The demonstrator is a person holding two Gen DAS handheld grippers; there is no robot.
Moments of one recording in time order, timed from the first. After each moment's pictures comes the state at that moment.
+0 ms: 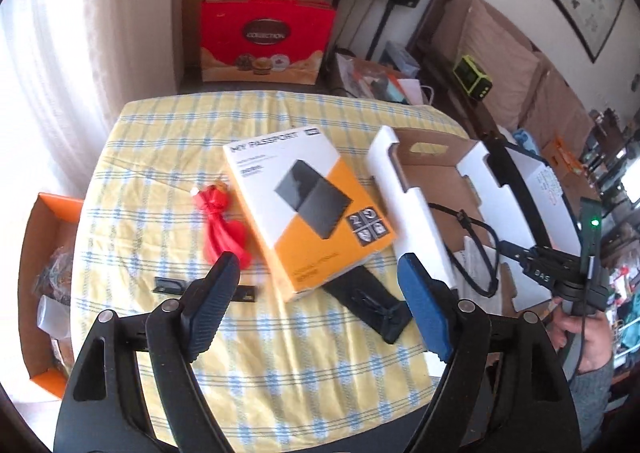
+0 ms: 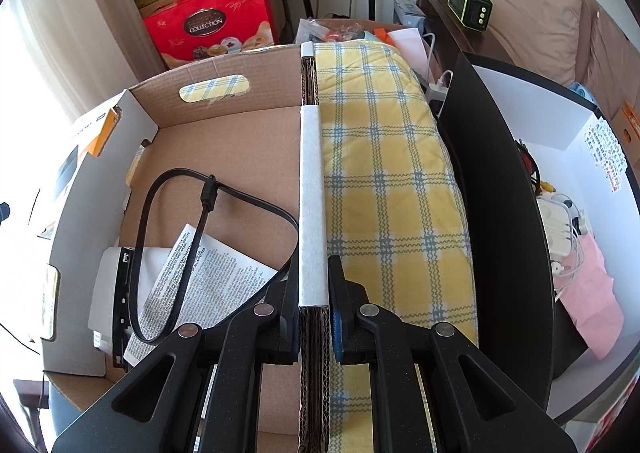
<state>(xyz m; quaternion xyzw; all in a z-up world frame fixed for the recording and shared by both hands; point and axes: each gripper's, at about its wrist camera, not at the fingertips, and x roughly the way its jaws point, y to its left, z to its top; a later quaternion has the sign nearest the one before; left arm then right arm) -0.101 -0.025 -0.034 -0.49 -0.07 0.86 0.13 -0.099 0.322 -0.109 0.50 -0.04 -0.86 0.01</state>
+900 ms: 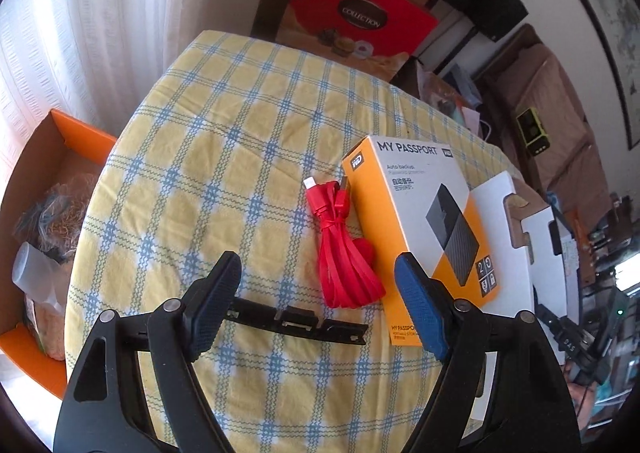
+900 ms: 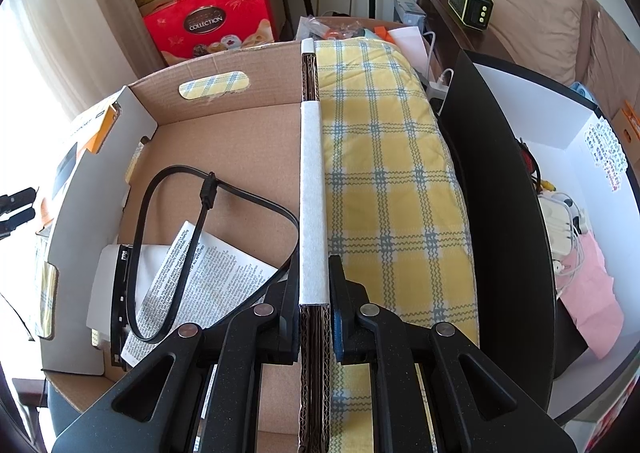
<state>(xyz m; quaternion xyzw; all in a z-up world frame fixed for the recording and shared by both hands) -0.147 -0.101 -0.099 -0.52 -0.18 0.83 0.07 -0.099 0.321 -0.111 0.51 -0.04 -0.86 0.01</state>
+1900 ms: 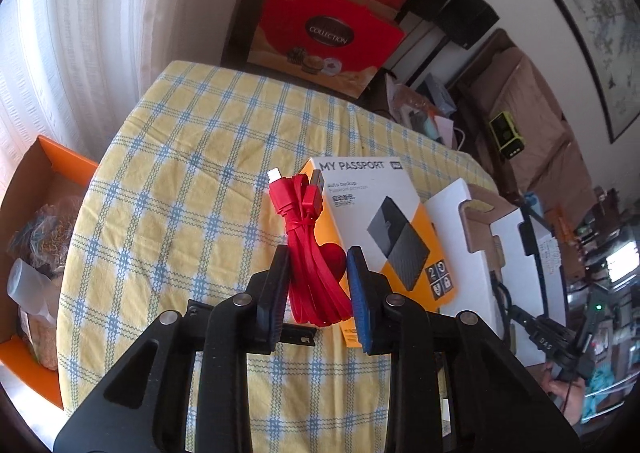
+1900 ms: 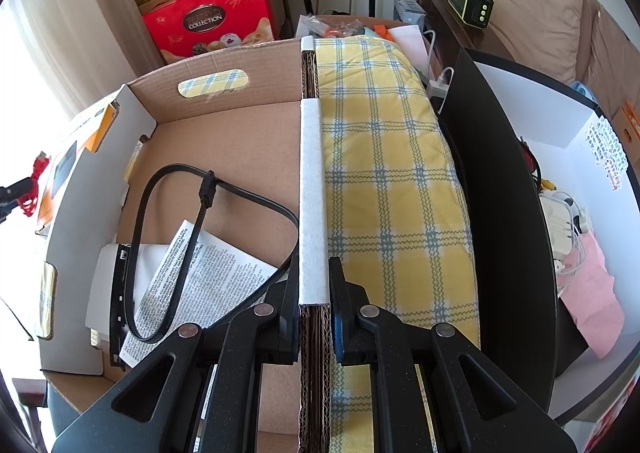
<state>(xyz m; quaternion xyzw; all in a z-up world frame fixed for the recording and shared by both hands) -0.136 -0.085 -0.064 -0.48 -0.19 0.85 0.11 -0.099 0.321 -0.112 0.51 -0.04 -0.86 0.01</state>
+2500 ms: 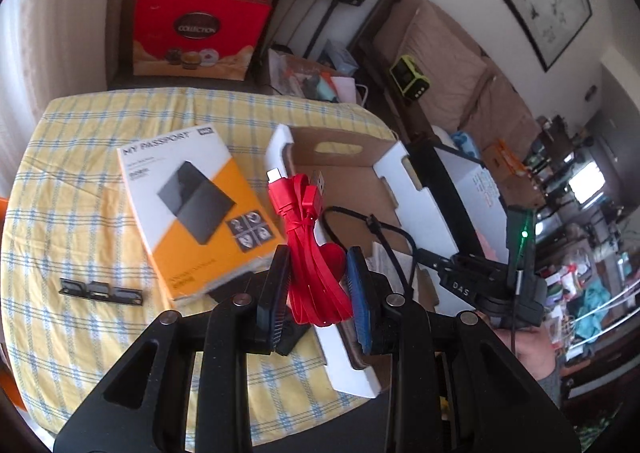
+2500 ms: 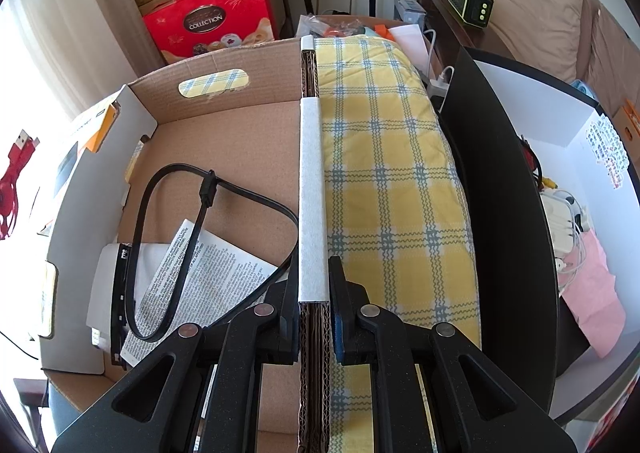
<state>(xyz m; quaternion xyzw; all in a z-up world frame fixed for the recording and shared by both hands) -0.096 0.040 -0.022 -0.48 -0.12 0.83 0.25 -0.098 0.320 -0.112 0.51 -0.04 -0.86 0.01</state>
